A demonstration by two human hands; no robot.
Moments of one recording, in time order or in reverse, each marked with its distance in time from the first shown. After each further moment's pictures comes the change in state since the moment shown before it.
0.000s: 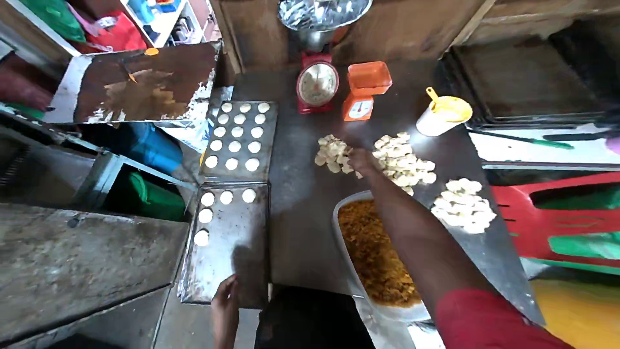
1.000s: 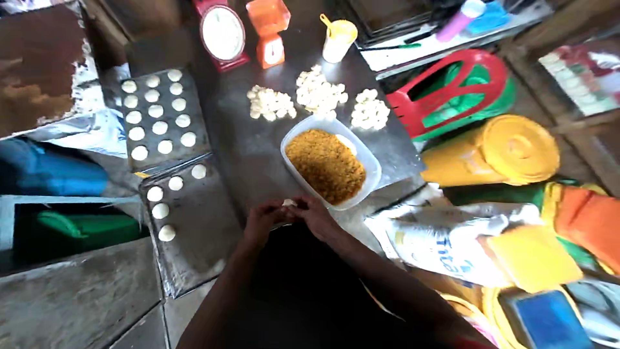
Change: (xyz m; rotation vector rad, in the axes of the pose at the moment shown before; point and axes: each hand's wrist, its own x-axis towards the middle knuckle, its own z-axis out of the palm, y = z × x) left_hand -0.005 0.098 0.106 -0.222 -1.054 0.001; right_hand -0.458 -0.060 0.055 1.180 -0.133 0.194
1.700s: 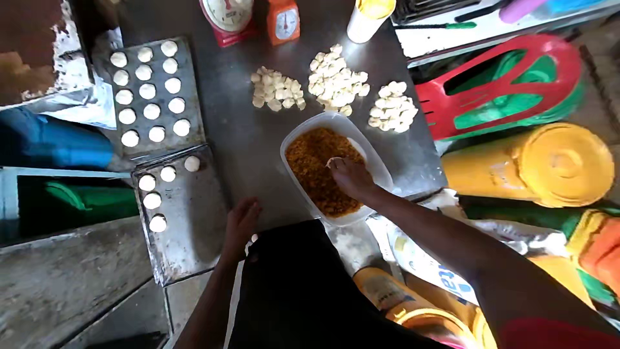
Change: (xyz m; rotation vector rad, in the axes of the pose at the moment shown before) left_hand 0.030 -0.015 -0.018 0.240 0.295 -0.059; right_hand 0.141 -0.017 -0.177 -1.648 -0.137 -0.239
